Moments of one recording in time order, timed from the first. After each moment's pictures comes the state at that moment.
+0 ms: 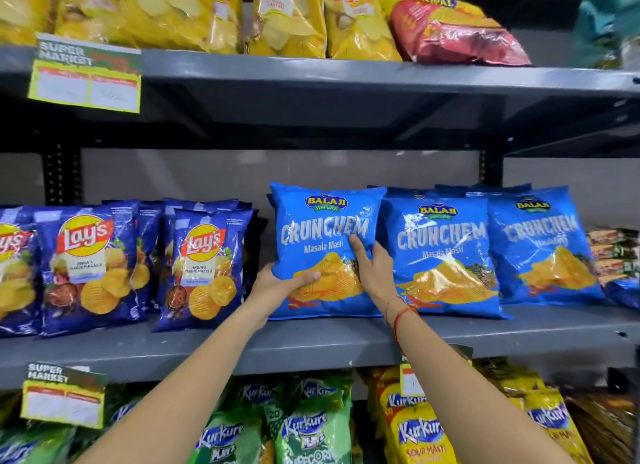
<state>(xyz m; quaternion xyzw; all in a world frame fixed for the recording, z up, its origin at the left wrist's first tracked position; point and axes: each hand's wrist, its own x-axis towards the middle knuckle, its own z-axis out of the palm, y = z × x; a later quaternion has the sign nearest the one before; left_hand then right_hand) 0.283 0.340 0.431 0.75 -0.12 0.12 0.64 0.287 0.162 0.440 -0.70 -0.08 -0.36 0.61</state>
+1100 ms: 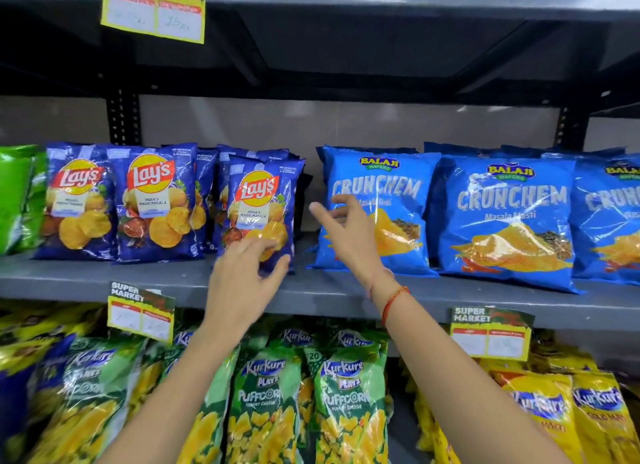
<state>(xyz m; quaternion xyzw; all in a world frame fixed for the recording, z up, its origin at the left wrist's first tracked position) 0.205 0.431 0.383 0.86 -0.09 0.45 0.24 0.250 0.274 0.434 -0.76 -0.17 -0.29 0.55</state>
